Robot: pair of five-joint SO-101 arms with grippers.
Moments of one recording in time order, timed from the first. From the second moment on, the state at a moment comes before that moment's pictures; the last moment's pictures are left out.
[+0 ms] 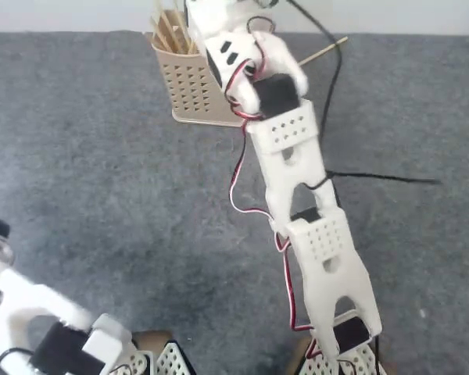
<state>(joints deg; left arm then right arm) -67.3 -17.4 49.5 36.4 3.1 -28.9 47.4 -94.1 57.1 -7.8</state>
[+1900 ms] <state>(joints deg) -26.5 -99.1 75.1 71.3 -5.7 1.3 -71.0 66.7 67.9 -1.1</state>
